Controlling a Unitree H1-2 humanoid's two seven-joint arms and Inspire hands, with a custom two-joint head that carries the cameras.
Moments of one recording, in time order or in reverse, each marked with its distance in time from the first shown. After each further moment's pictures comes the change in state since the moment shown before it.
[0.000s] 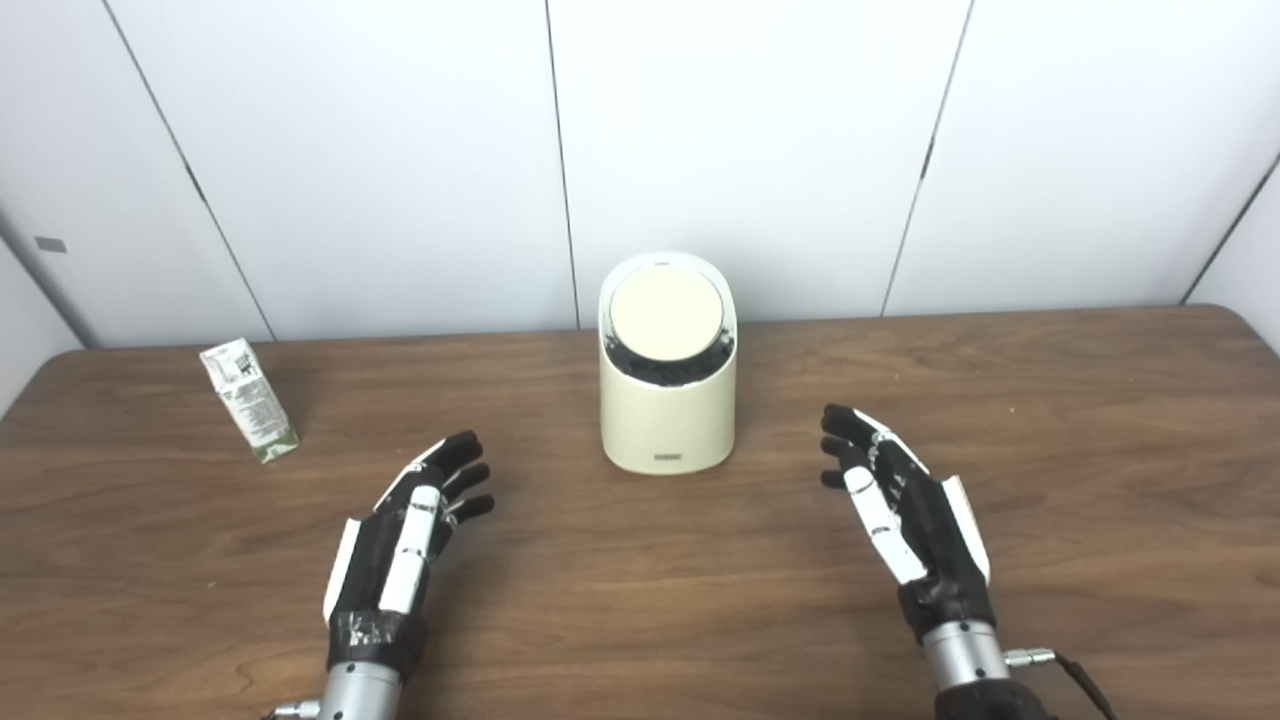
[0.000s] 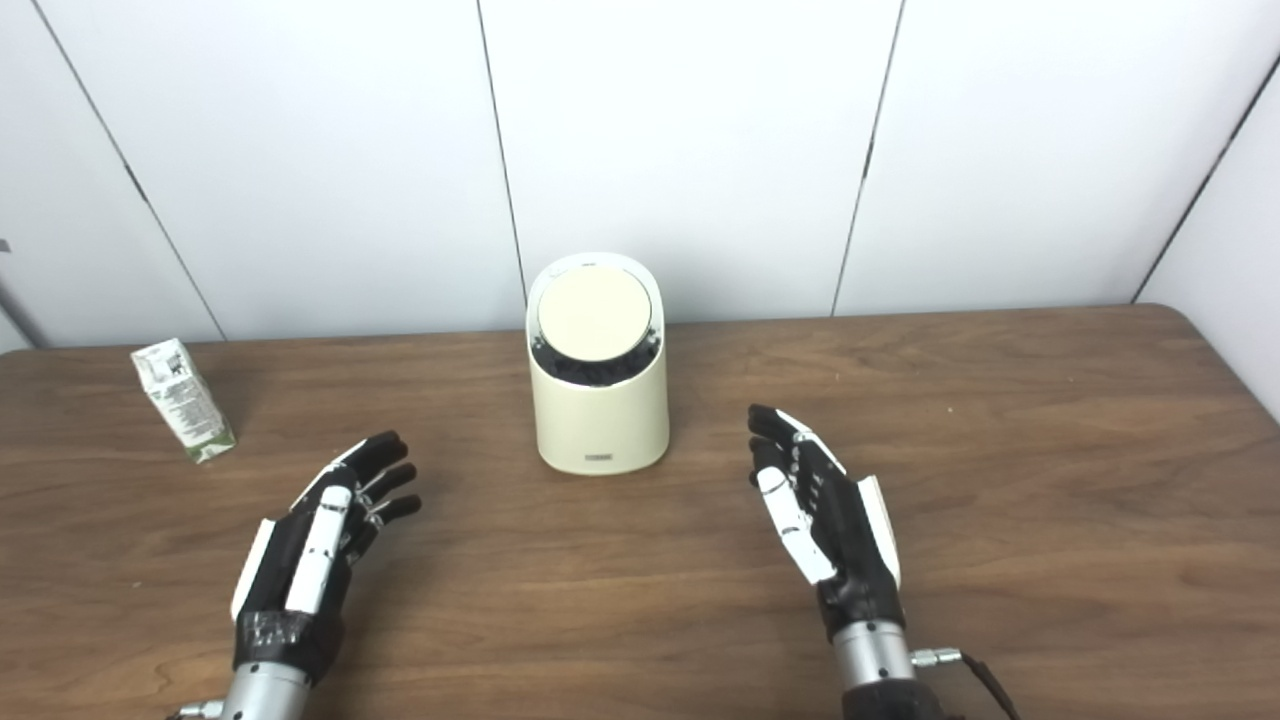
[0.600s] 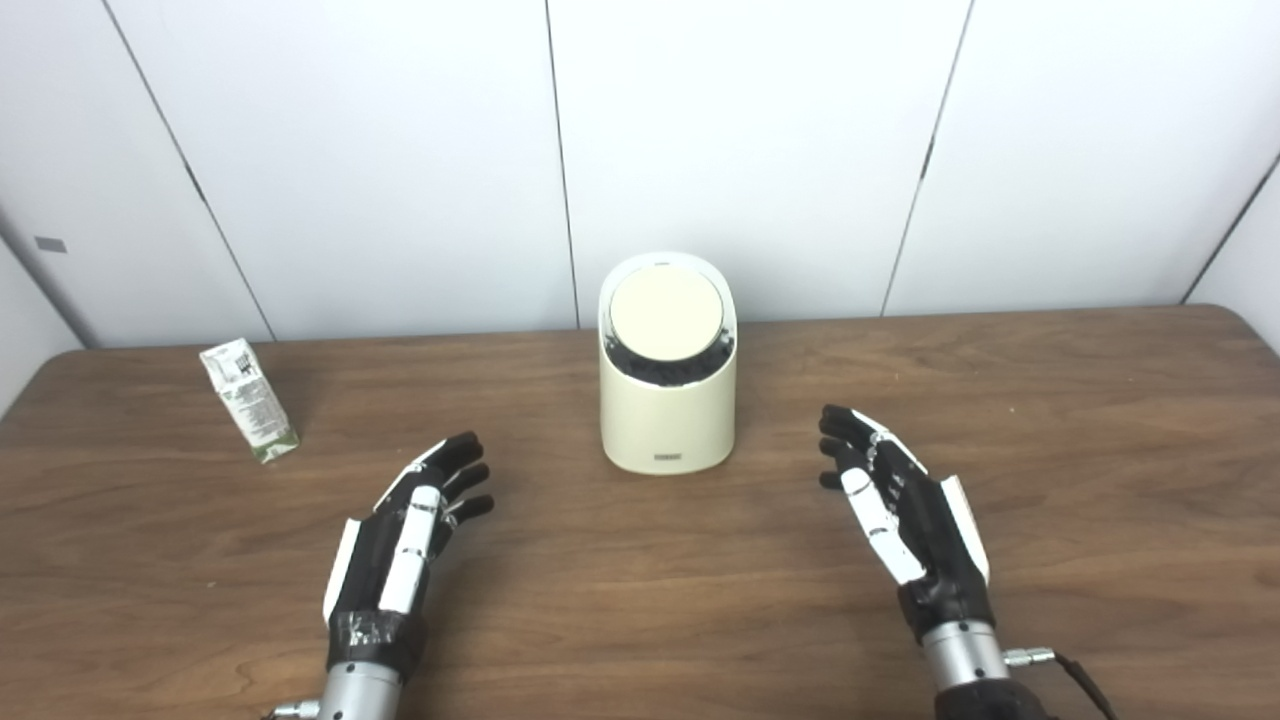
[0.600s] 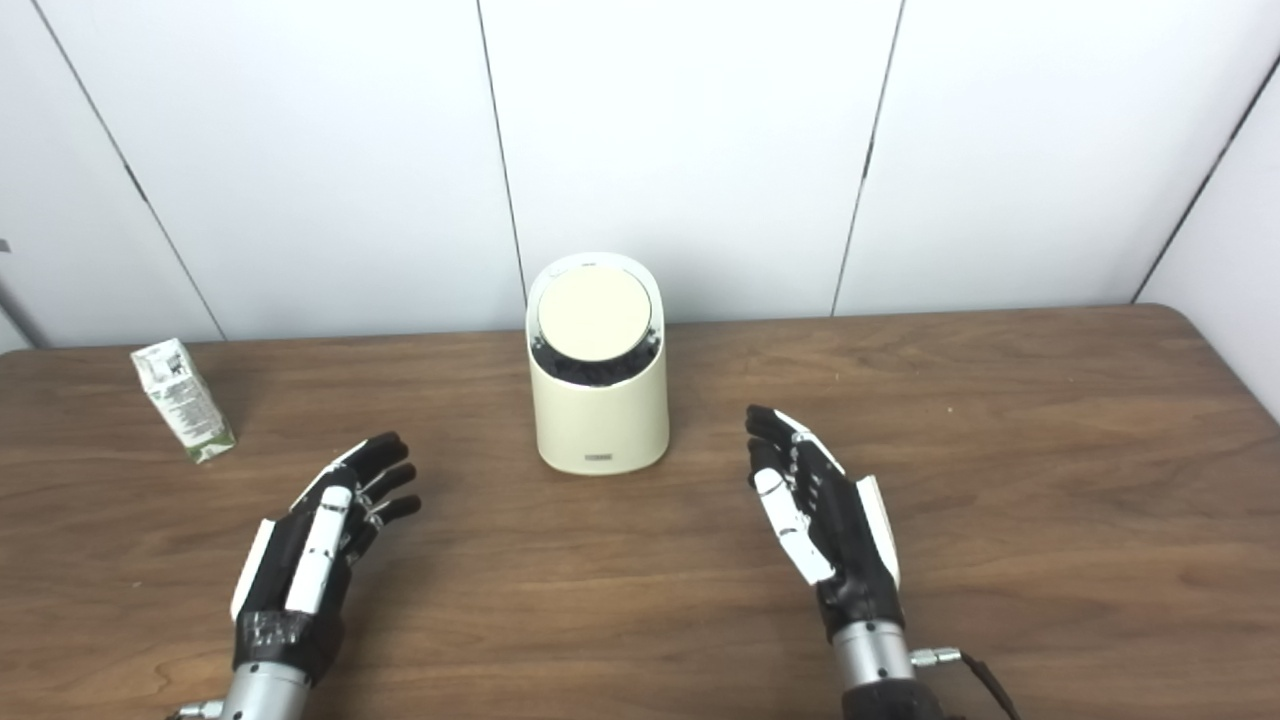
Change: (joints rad) left arm 0.000 0.000 0.001 0.000 -0.001 0.000 -0.001; right arm 0.000 0.000 0.000 0.000 -0.012 -0.001 0.001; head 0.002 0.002
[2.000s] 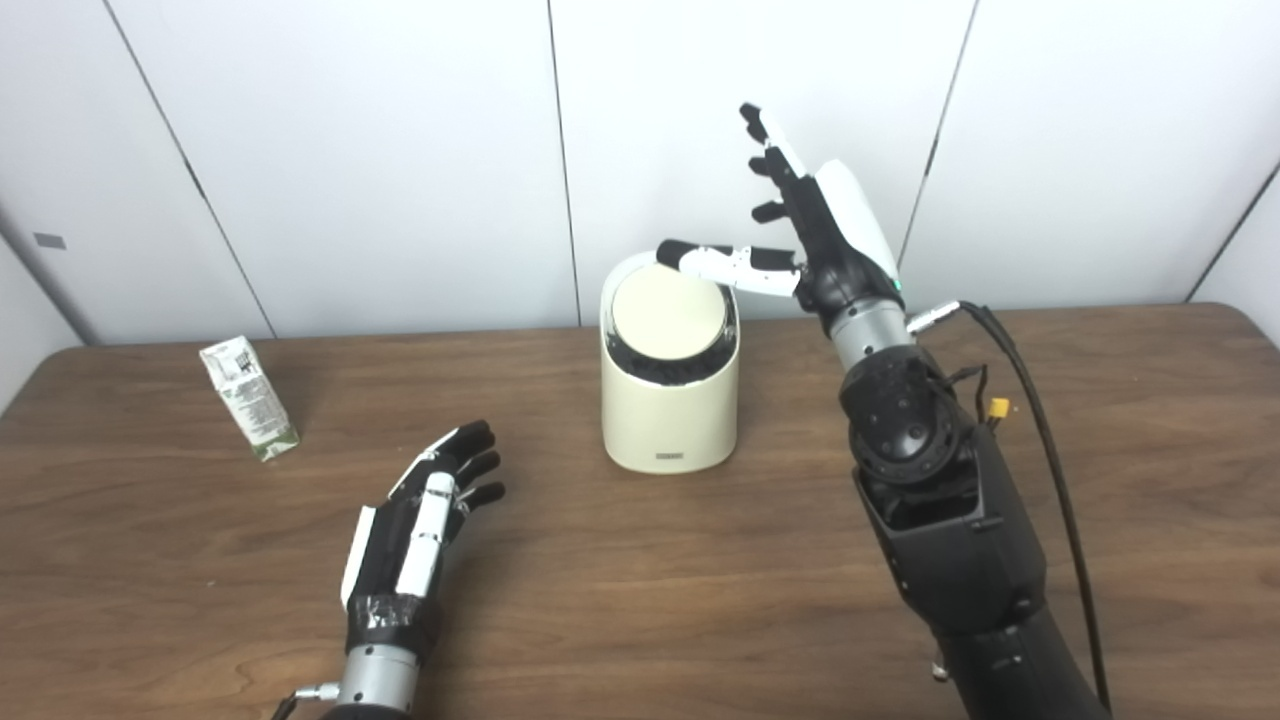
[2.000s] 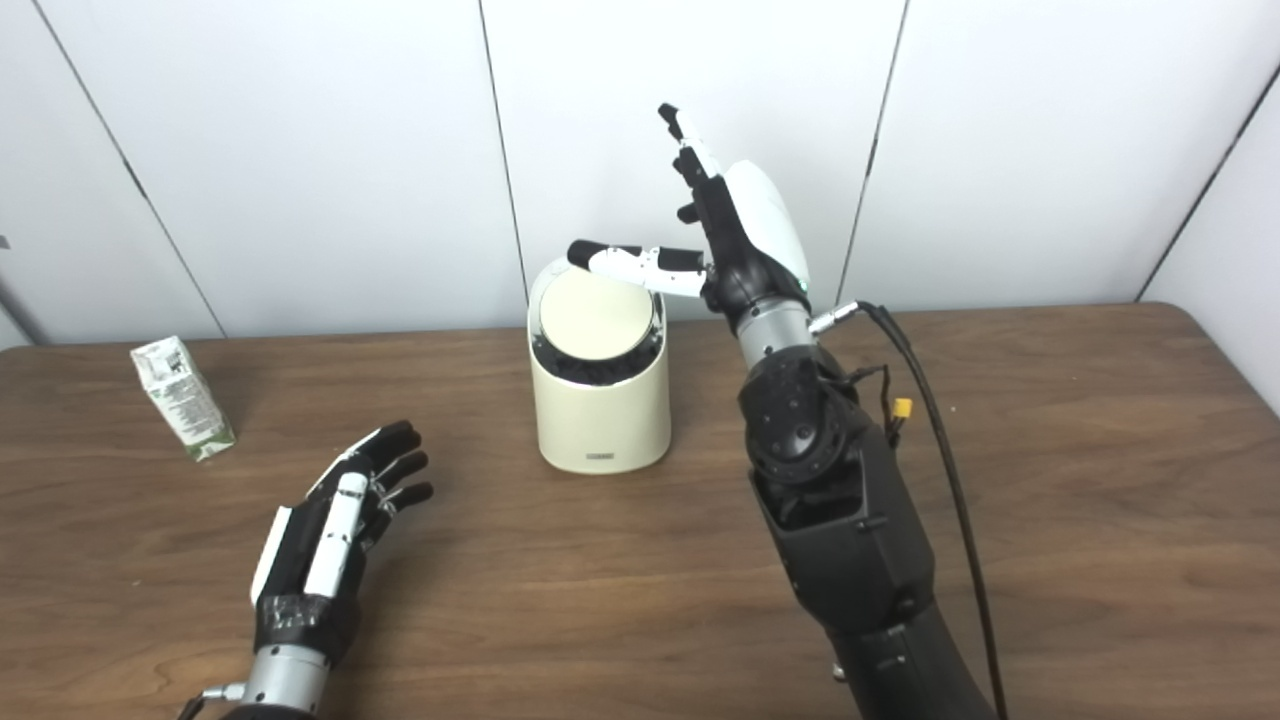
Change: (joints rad) left arm -0.040 -0.031 -0.013 0.051 0.021 -0.024 0.020; right arm -0.642 -0.094 0.159 0.109 -0.497 0.423 0.109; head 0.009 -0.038
